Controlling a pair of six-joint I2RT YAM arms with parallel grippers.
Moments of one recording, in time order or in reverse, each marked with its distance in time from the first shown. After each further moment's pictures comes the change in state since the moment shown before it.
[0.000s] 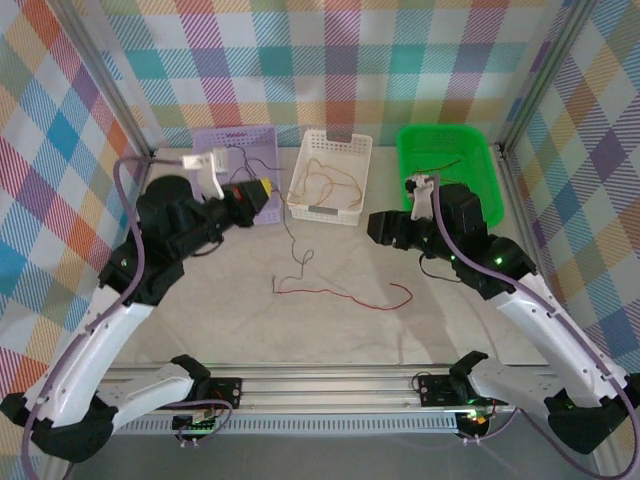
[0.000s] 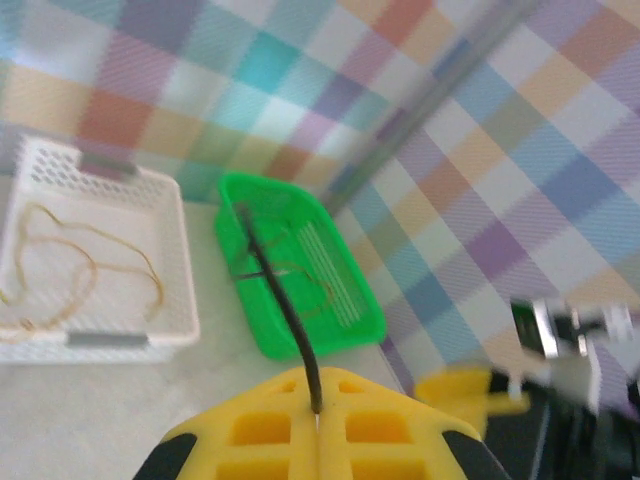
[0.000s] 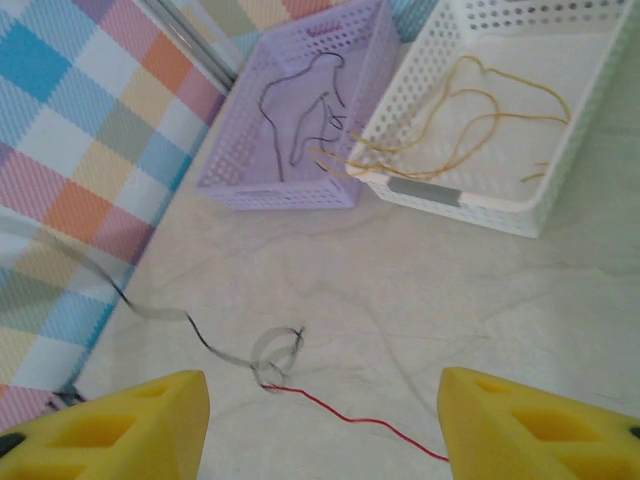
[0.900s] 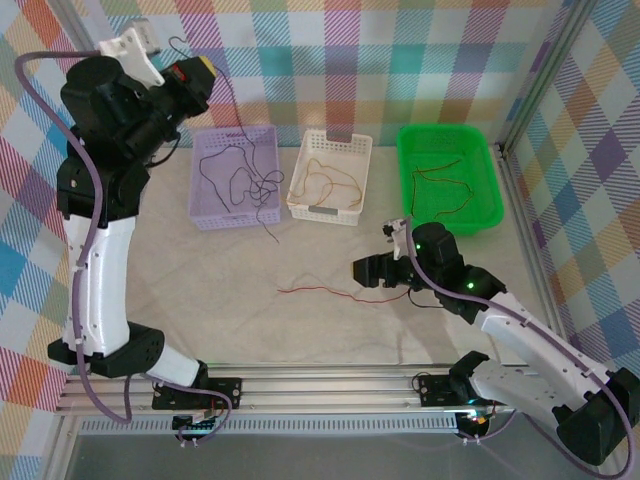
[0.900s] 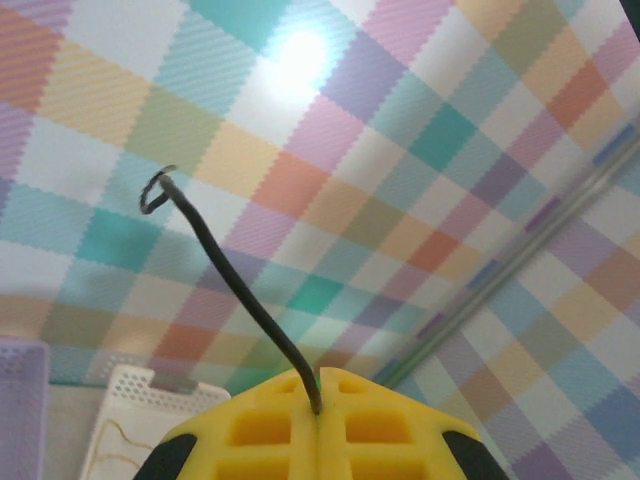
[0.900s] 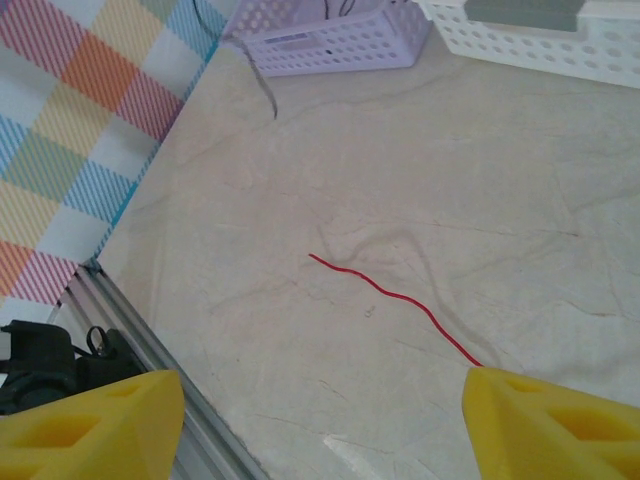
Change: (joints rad) left arm 0.278 0.483 0.938 -0.262 -0.003 0.032; right arm 0.043 -0.071 -0.394 0.263 -0.223 -0.032
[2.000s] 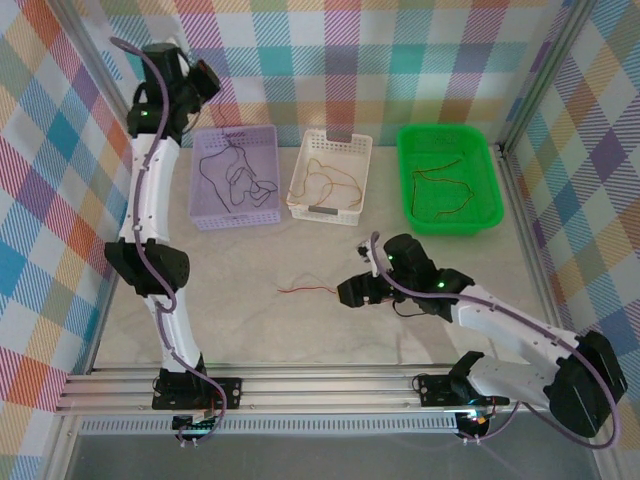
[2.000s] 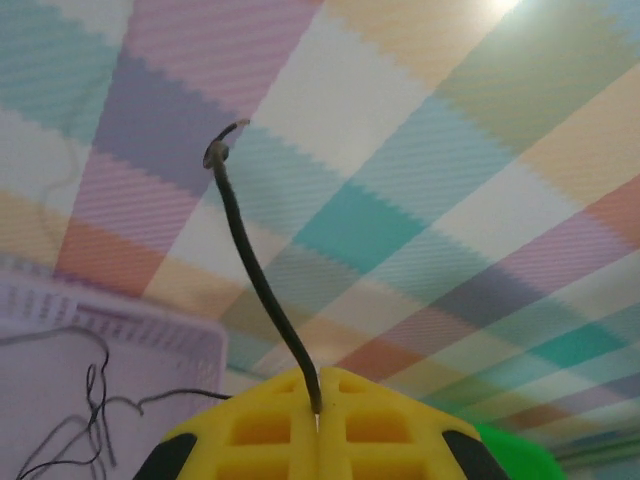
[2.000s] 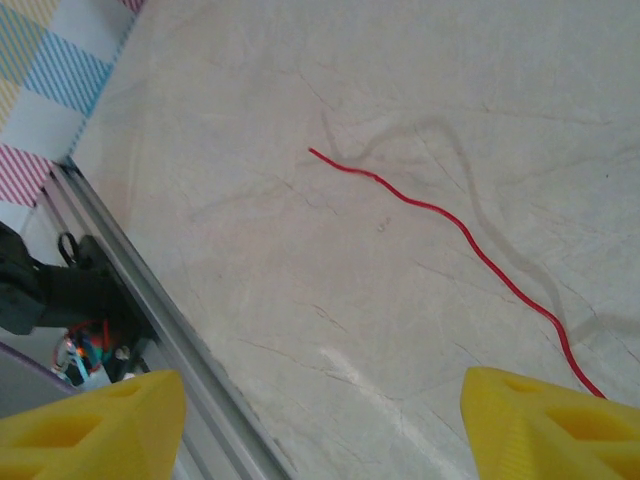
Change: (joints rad) left arm 0.205 0.533 0.084 0.098 0.009 0.002; right arm 0.097 0.170 -0.084 0.077 -0.048 -0.039
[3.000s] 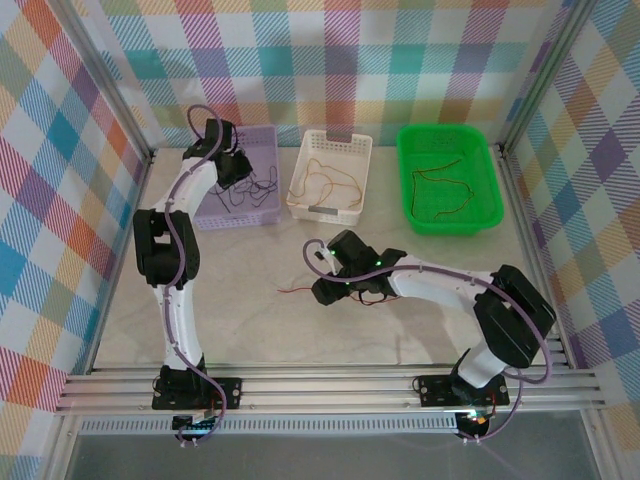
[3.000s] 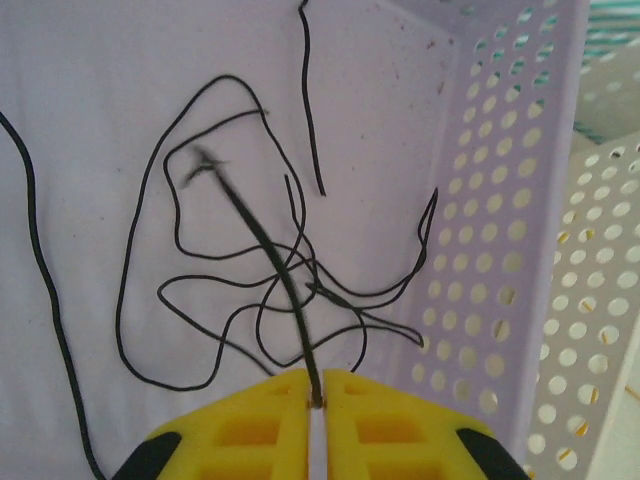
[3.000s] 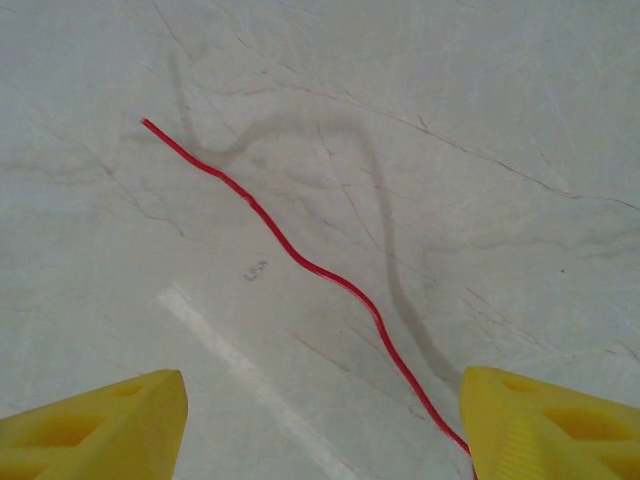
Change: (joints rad) left arm -0.040 0.115 -0.497 0.013 -0.072 0.021; right arm 0.131 0.473 0.267 -0.064 0.311 -0.220
